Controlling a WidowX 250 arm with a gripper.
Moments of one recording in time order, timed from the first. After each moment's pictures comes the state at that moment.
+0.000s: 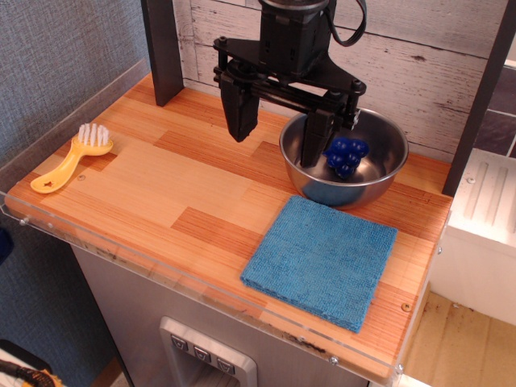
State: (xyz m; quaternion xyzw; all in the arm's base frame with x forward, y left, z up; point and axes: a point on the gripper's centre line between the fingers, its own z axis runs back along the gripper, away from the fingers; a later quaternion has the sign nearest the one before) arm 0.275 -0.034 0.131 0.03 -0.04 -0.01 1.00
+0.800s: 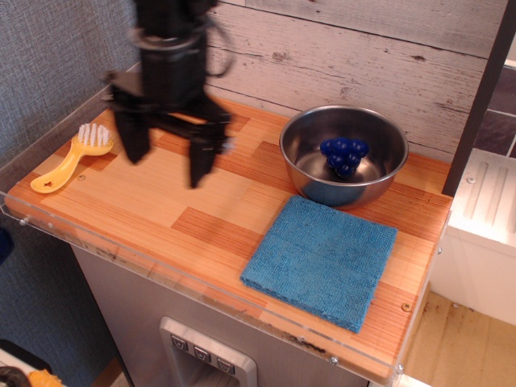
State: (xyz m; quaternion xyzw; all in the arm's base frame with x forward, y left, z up) arm 0.240 0.063 0.101 0.06 -0.02 0.04 1.00
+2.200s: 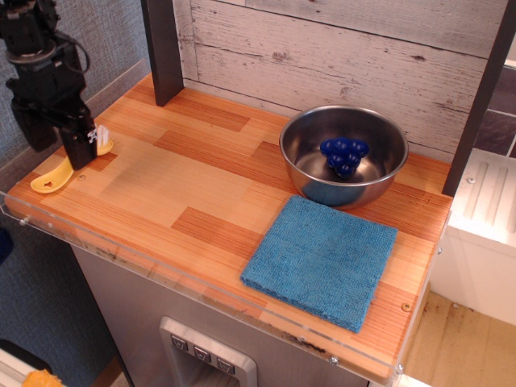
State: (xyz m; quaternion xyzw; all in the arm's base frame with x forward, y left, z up) arm 0.264 0.200 0.042 0.03 -0.01 -0.04 1.00
